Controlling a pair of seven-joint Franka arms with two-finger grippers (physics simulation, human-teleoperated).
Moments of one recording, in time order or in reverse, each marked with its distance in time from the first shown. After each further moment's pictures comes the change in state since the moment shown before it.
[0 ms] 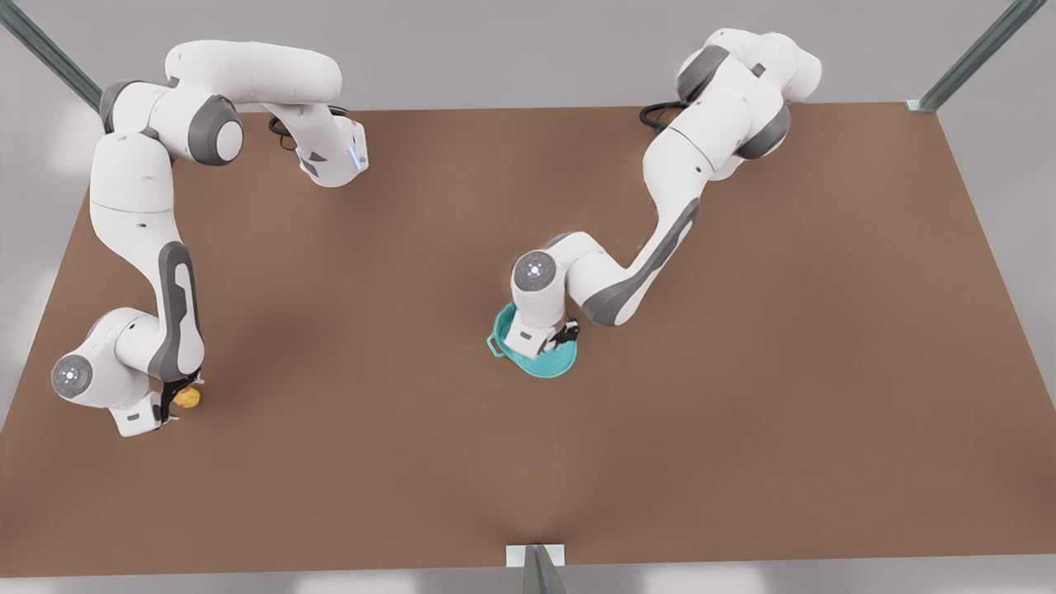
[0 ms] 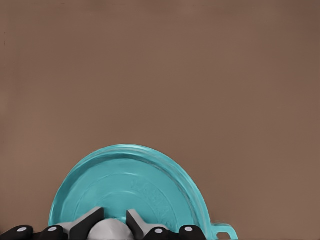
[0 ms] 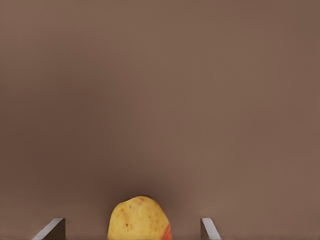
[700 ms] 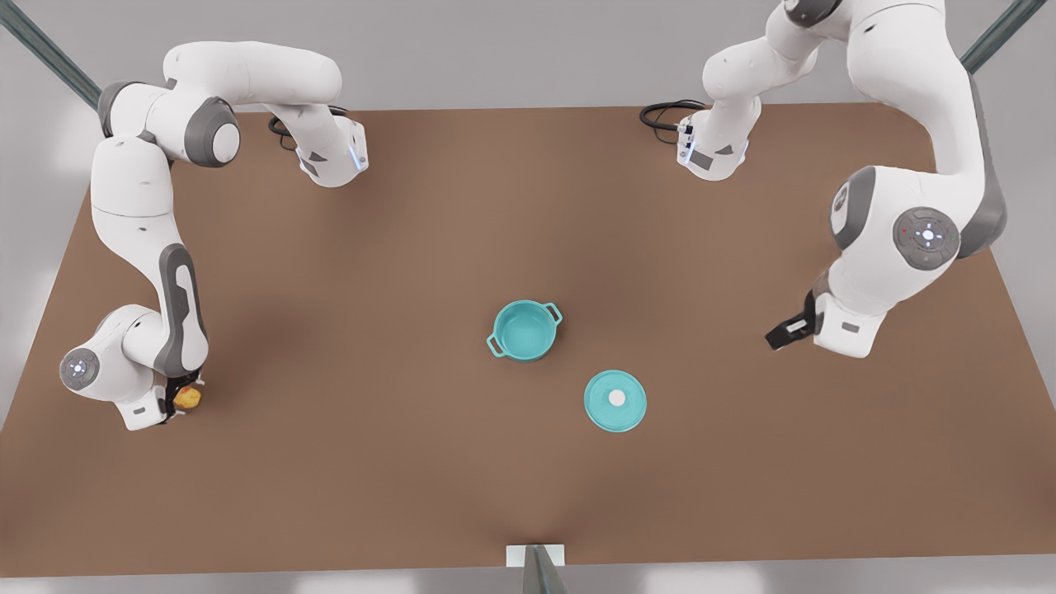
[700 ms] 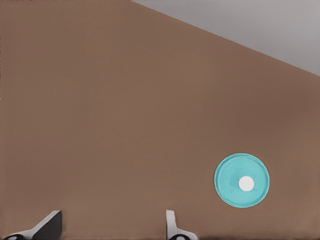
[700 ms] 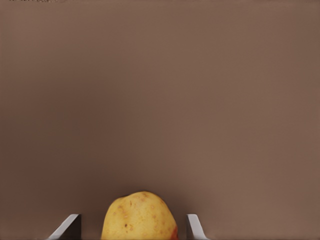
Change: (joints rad) left arm 0.592 -0.571 0.063 -0.230 -0.330 -0.291 0.570; right arm -0.021 0.010 0.005 -0.051 0.007 0.082 -0.078
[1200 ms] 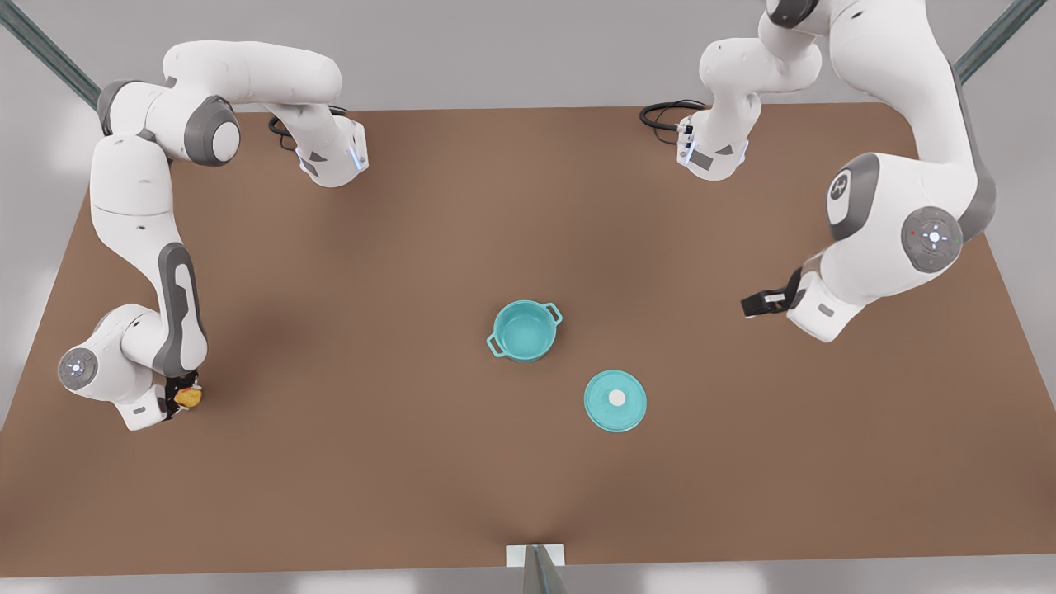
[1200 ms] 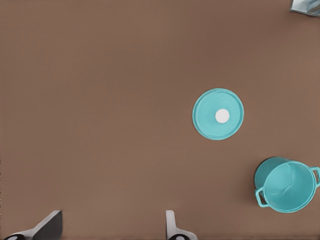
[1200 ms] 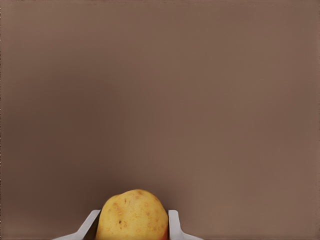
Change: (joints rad) left arm -0.235 -0.038 0.218 -0.009 -0.214 -0.110 0.292; right arm 0.001 -0.012 0.001 0.001 0.001 -0.009 -0.041
